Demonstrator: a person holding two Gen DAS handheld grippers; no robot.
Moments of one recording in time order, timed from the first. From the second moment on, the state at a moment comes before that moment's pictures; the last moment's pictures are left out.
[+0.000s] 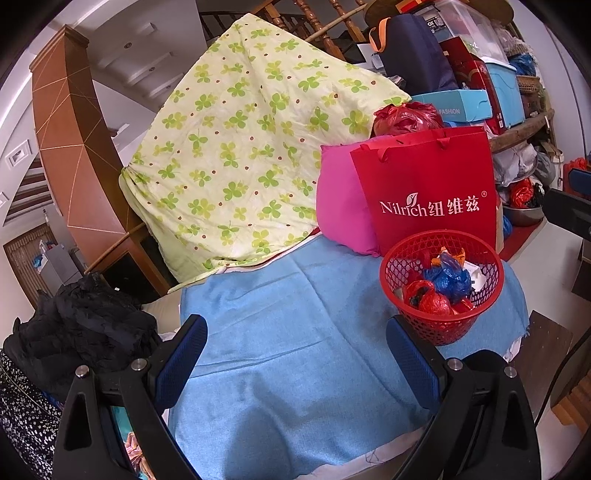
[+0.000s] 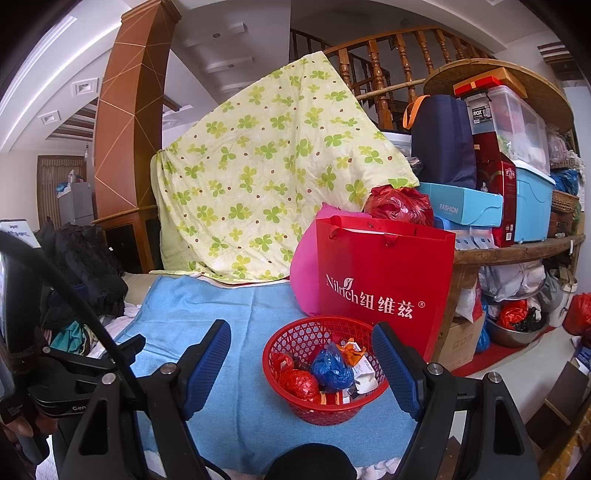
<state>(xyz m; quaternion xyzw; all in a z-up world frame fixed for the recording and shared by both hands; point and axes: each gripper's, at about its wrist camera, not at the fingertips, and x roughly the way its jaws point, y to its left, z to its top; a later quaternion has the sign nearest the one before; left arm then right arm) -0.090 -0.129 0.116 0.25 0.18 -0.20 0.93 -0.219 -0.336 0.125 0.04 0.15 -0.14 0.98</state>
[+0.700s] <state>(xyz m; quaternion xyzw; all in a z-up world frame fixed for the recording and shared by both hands) -0.090 -0.132 0.116 0.25 0.18 -0.20 0.93 -0.219 -0.335 0.124 0.04 0.15 -0.14 0.98</state>
